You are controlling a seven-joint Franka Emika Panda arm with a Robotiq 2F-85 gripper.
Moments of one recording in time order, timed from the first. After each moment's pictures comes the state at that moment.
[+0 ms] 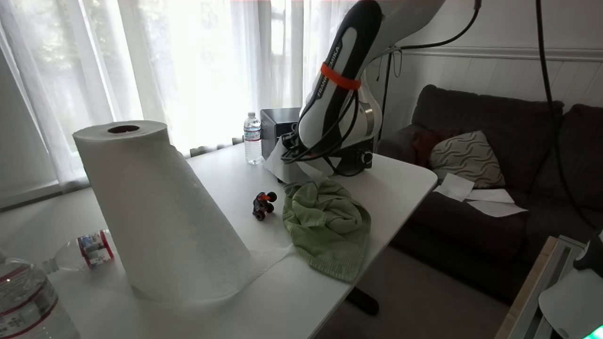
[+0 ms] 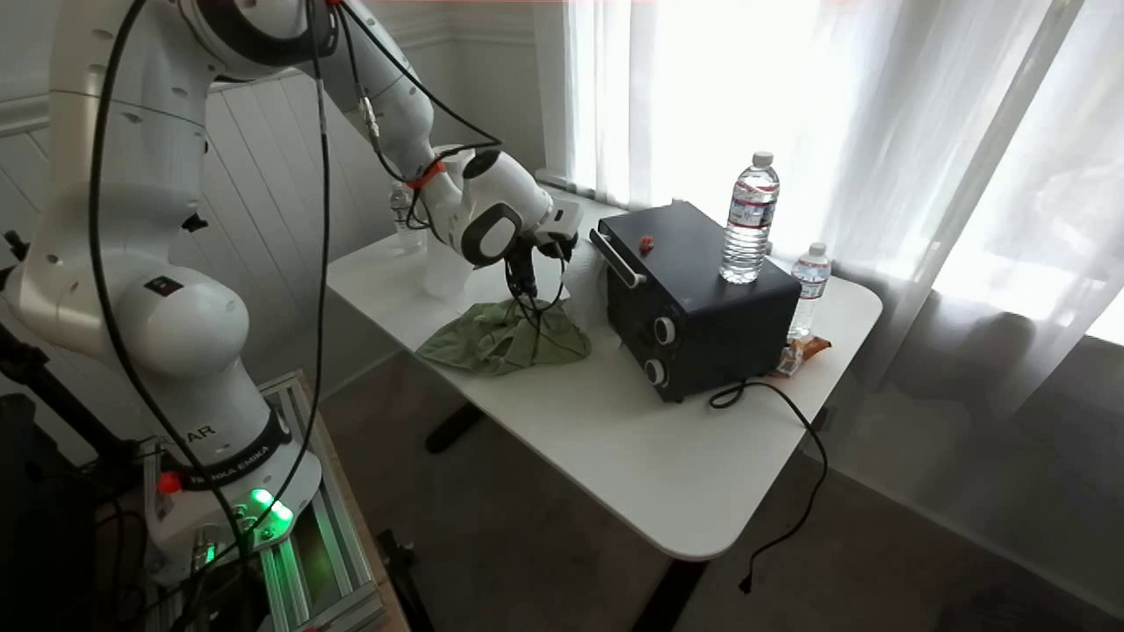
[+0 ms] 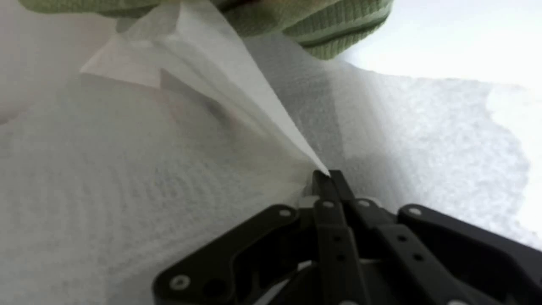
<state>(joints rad) 0.57 0.56 -0.38 -2.25 0.28 3.39 0.42</state>
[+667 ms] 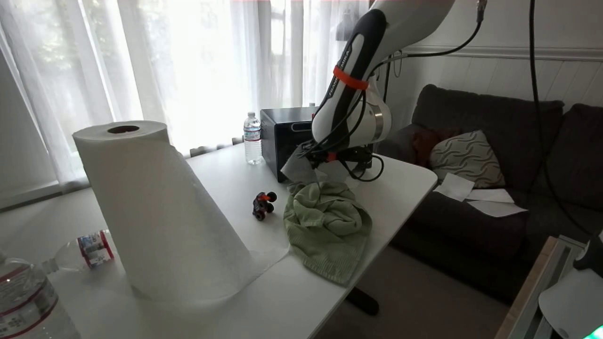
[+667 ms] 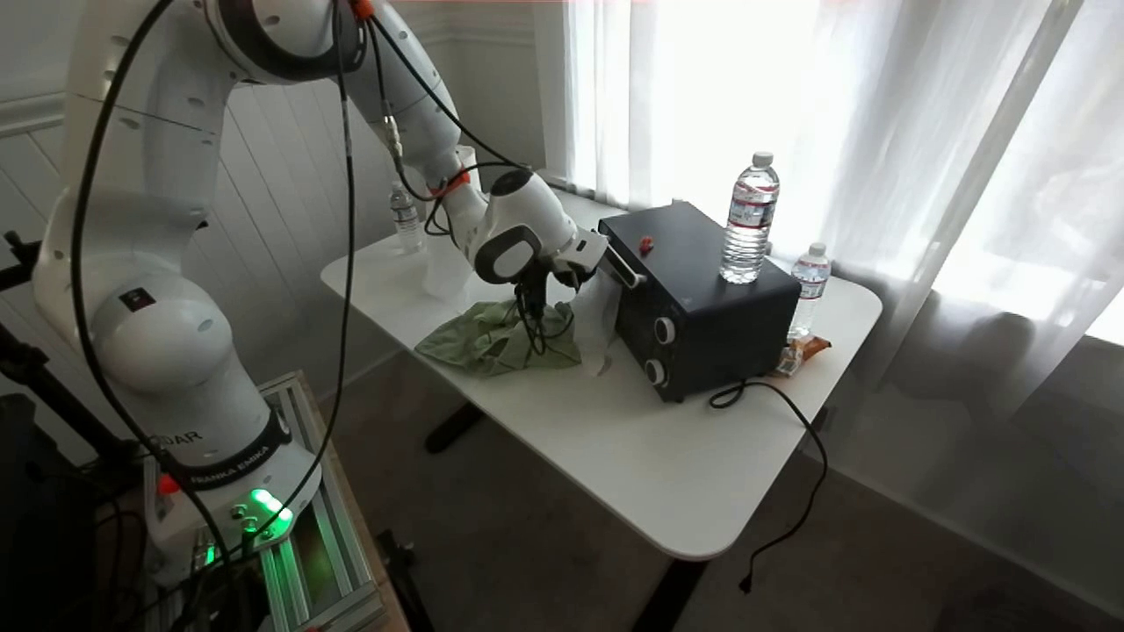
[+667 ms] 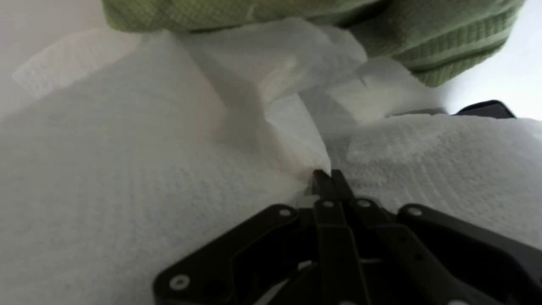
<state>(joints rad) 0.34 0.57 -0.26 -2.25 0.30 3.31 0.37</state>
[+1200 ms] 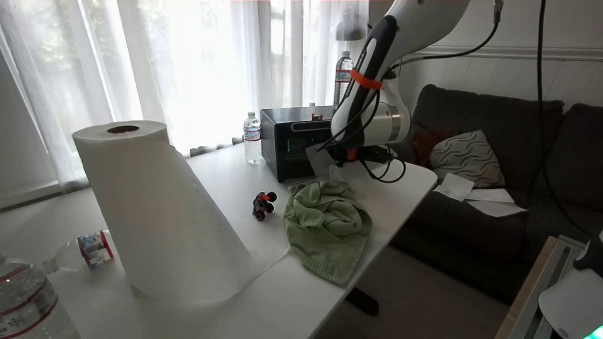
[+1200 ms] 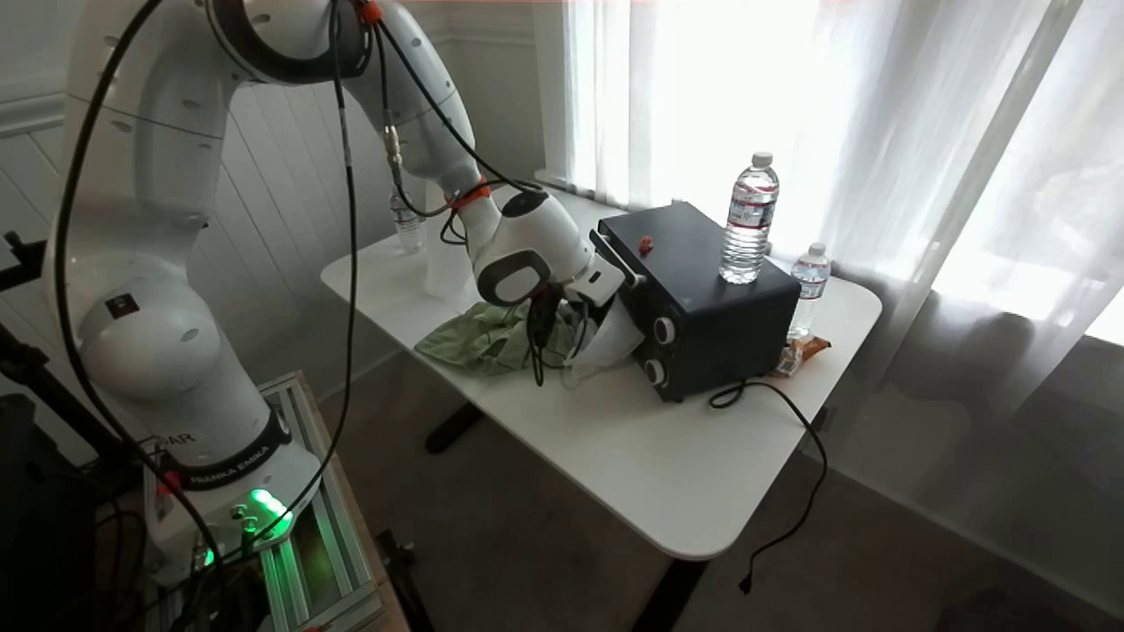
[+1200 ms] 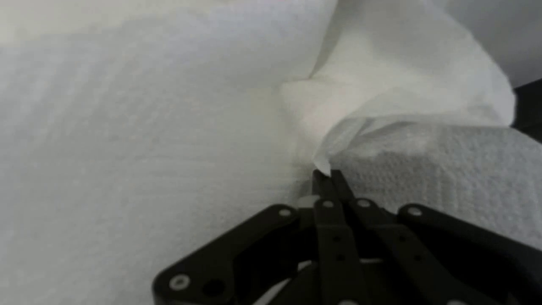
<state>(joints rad) 0.23 0.56 -0.27 -2.30 0.37 3.34 0.37</state>
